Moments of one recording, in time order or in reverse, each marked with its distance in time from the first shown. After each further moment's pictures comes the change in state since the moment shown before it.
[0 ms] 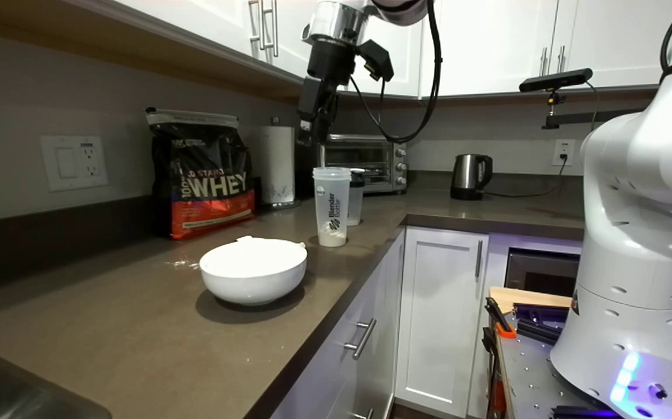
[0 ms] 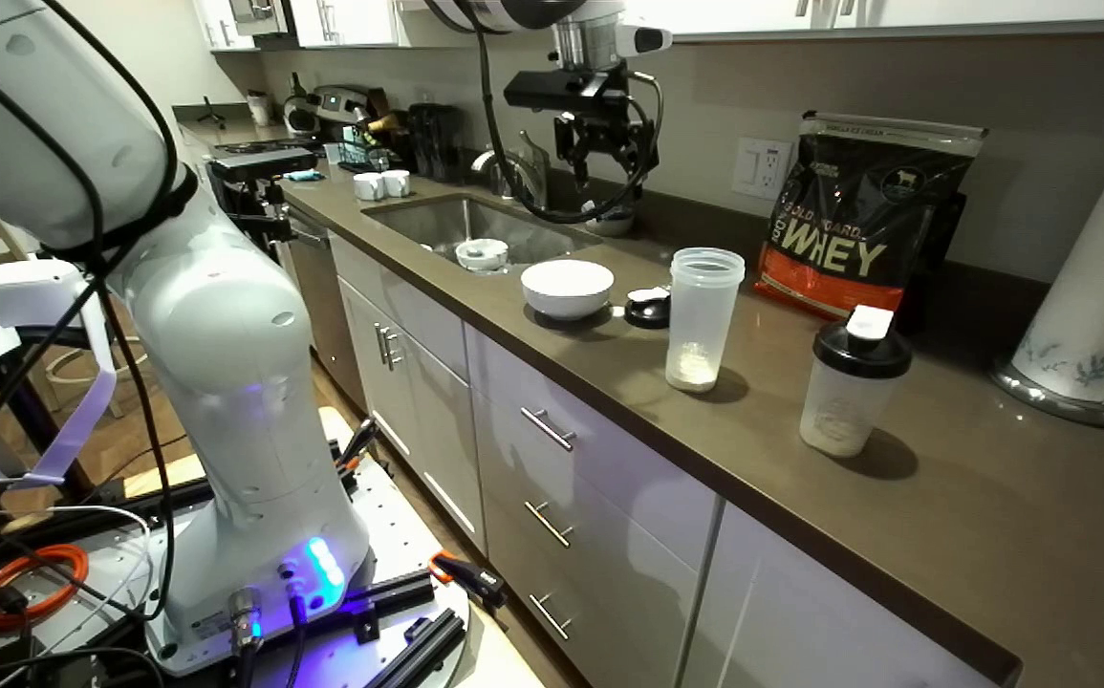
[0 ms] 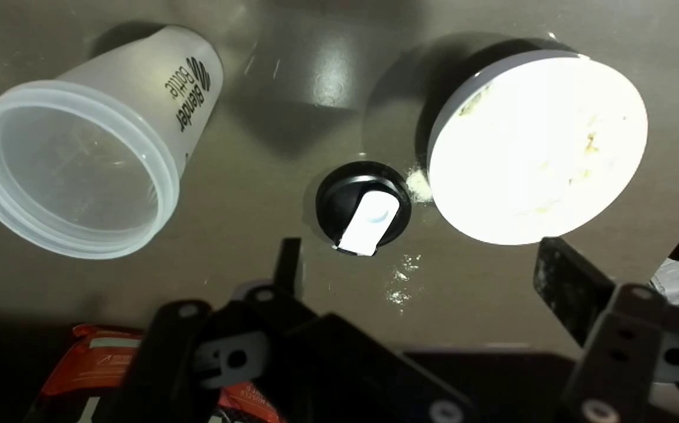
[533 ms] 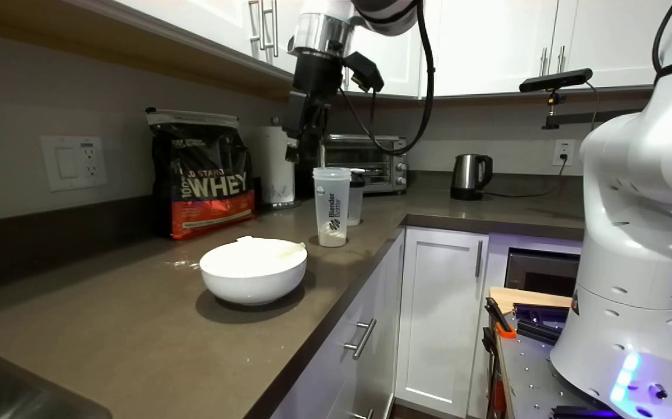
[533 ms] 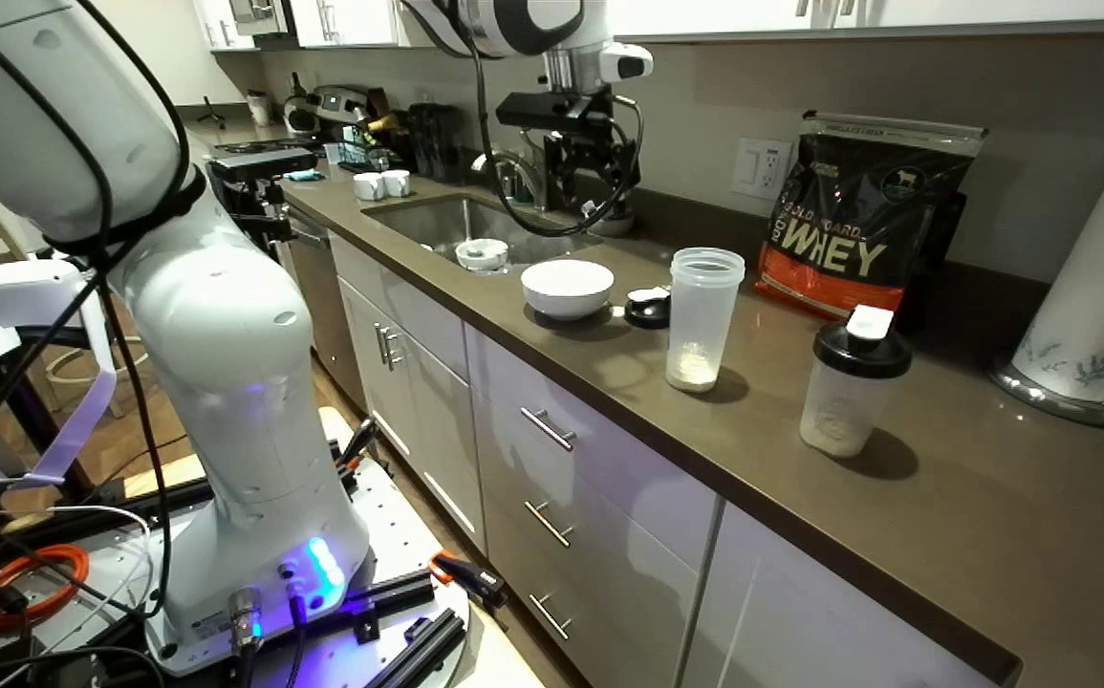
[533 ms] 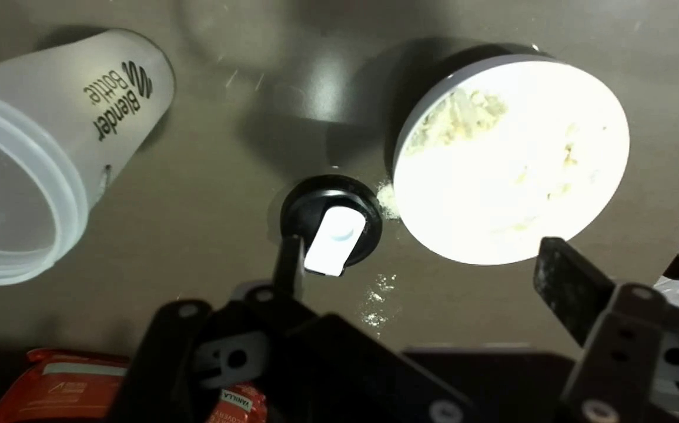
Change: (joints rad) arm 0.011 0.069 0.064 0.000 0.001 0.039 0.074
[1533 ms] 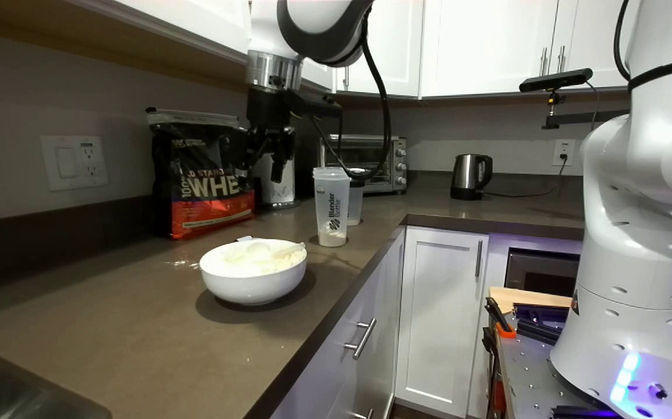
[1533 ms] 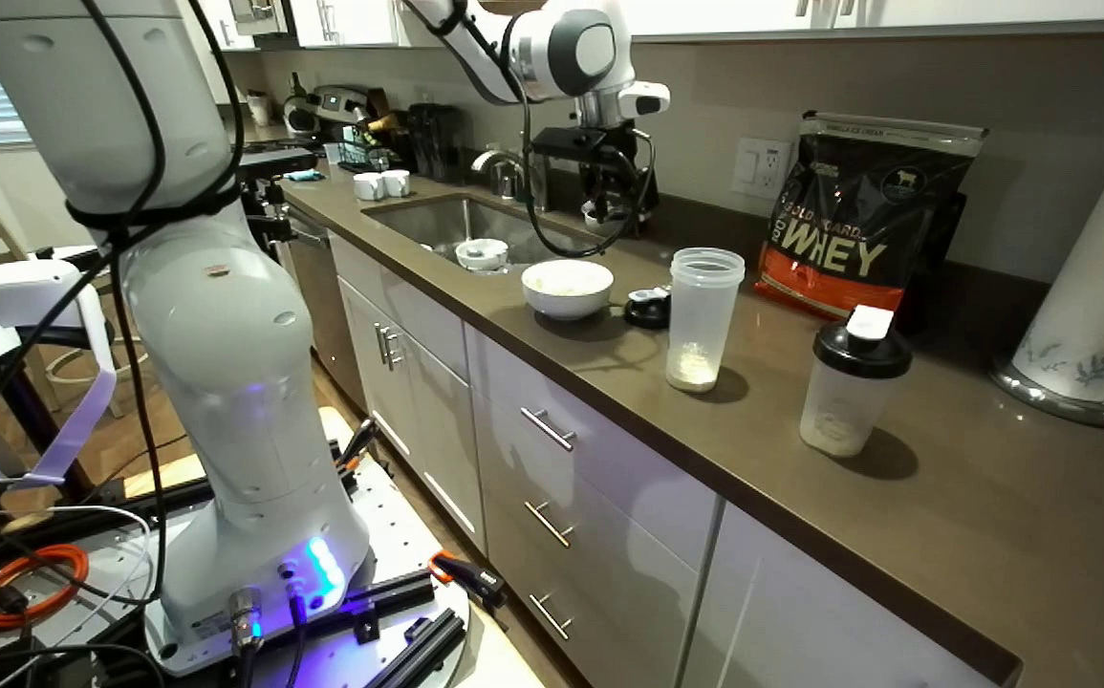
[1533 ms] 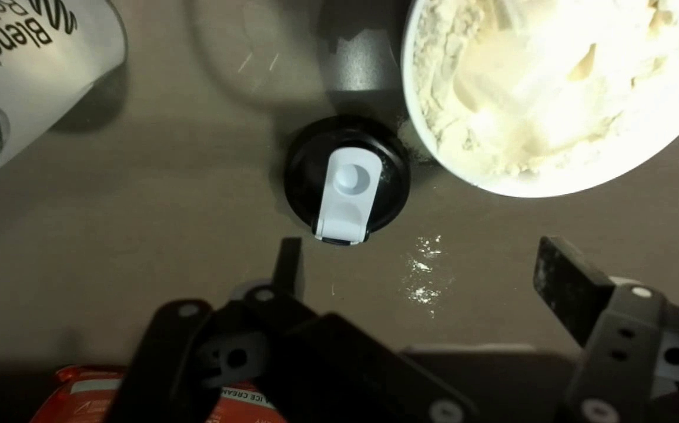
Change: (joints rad) arm -0.003 0.284 0.040 0.177 -0.134 0.101 0.312
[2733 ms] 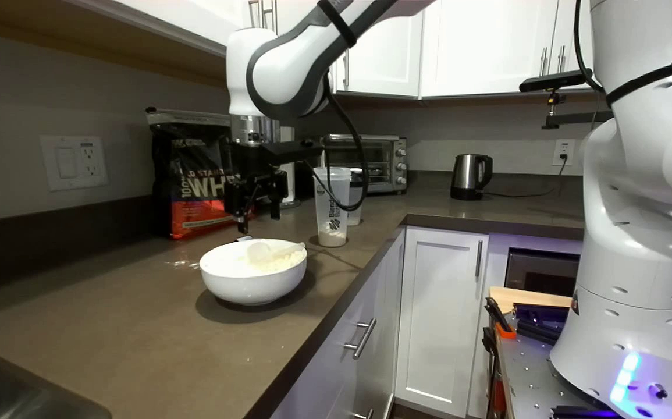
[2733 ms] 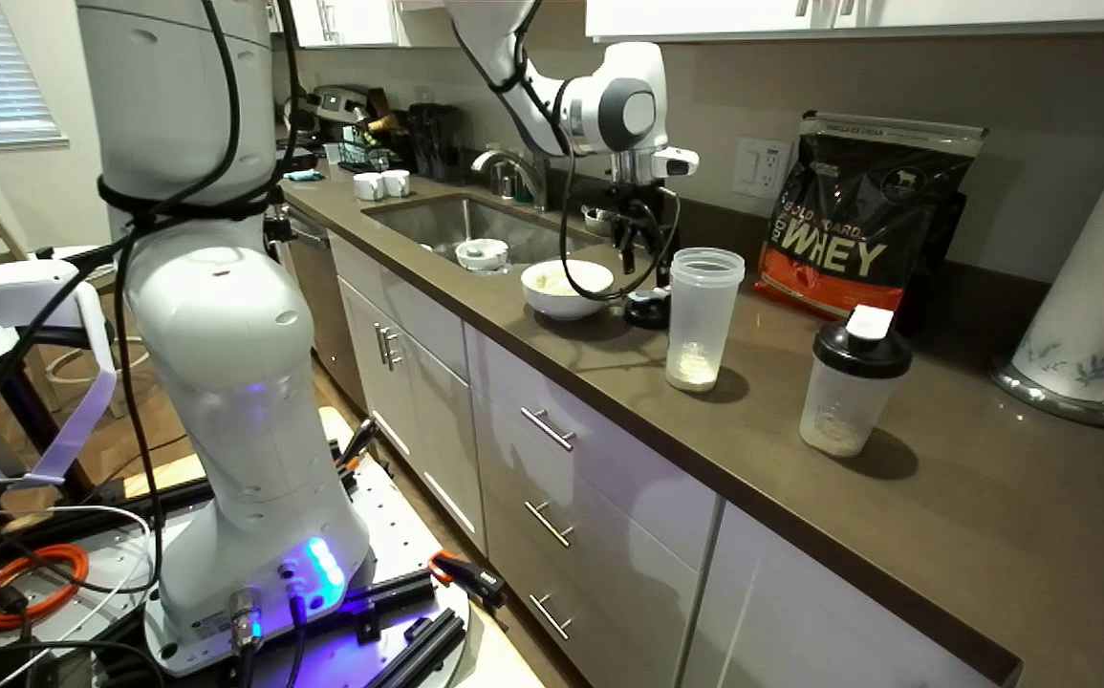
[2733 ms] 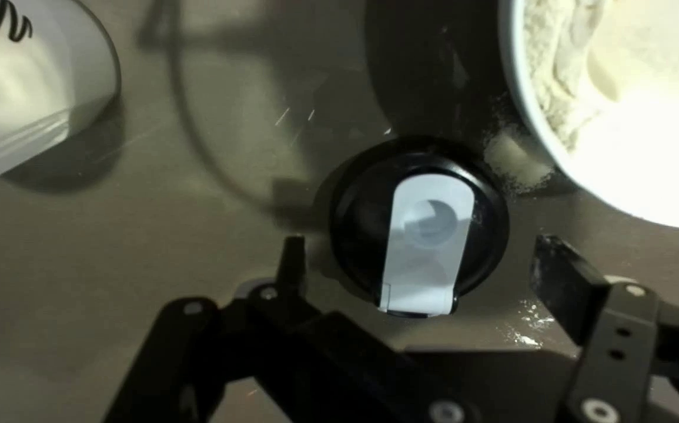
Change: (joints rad) arm 0.011 0.269 -0.056 0.155 -0.066 -0.033 0.108
